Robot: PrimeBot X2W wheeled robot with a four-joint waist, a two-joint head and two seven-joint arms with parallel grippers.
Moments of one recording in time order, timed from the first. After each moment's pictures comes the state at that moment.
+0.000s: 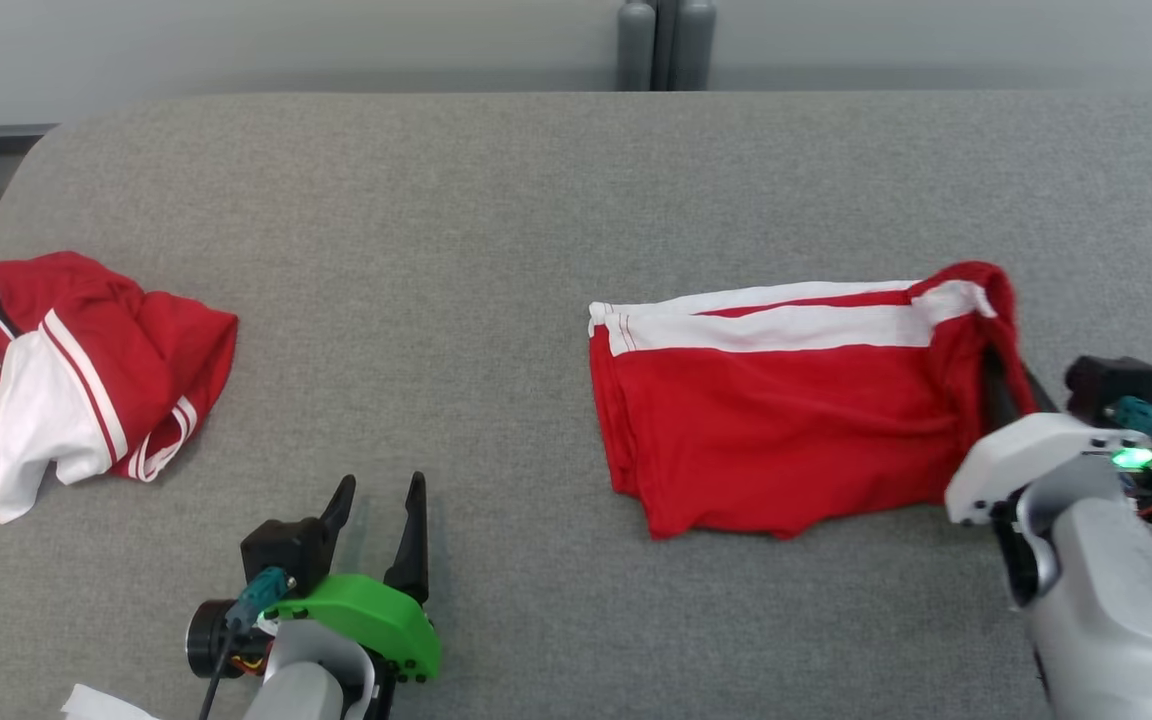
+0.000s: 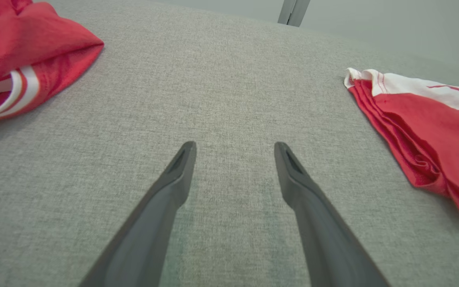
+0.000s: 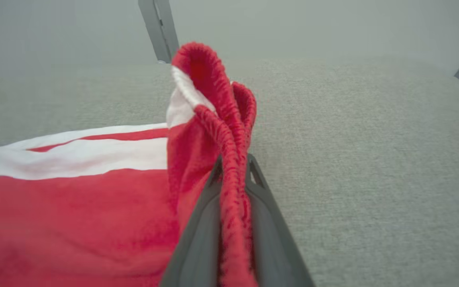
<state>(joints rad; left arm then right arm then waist) -0.25 0.05 -0.27 0.62 -0.37 -0.08 -0.26 -0.49 -0.13 -0.11 0.77 0.16 0.13 -0.22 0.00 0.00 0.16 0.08</state>
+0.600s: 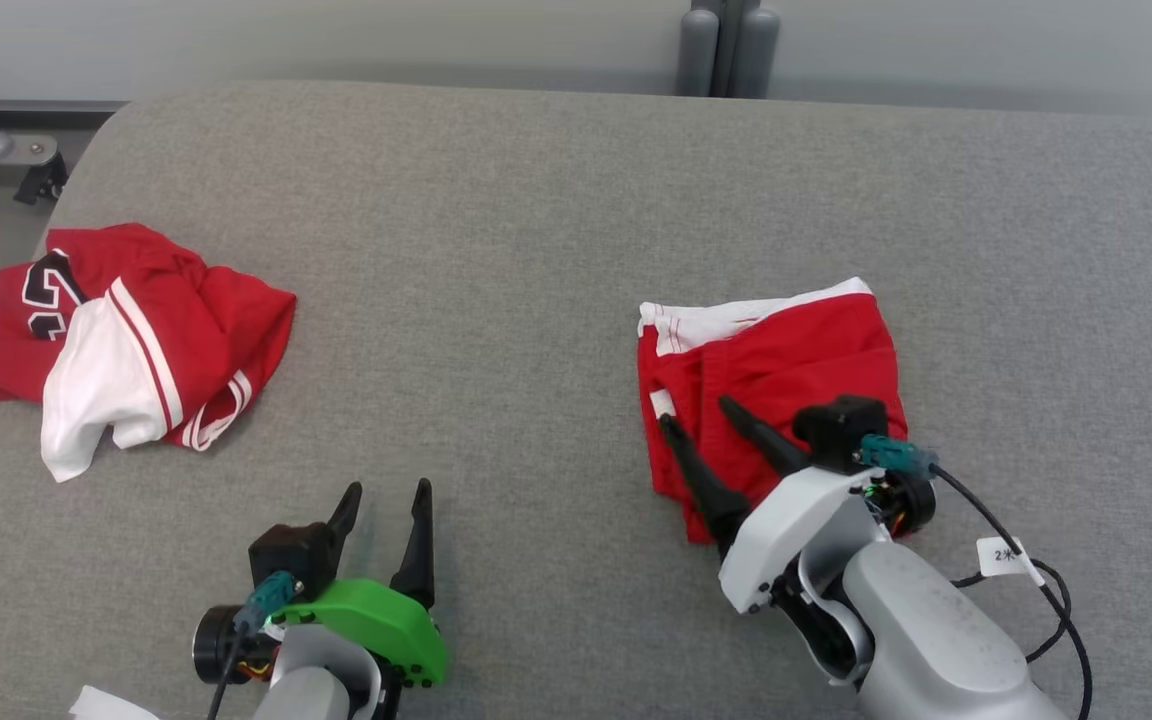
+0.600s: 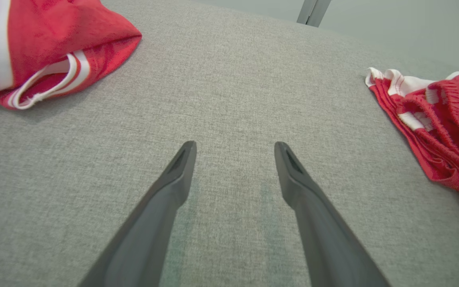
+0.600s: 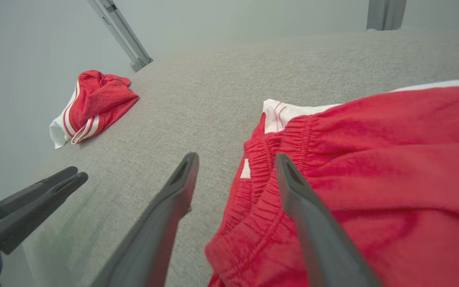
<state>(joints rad) -0.25 0.05 -0.29 0.63 -0.39 -0.07 -0.26 -0.44 -0.05 0.46 0.54 0.50 0.13 -0.12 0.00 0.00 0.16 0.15</state>
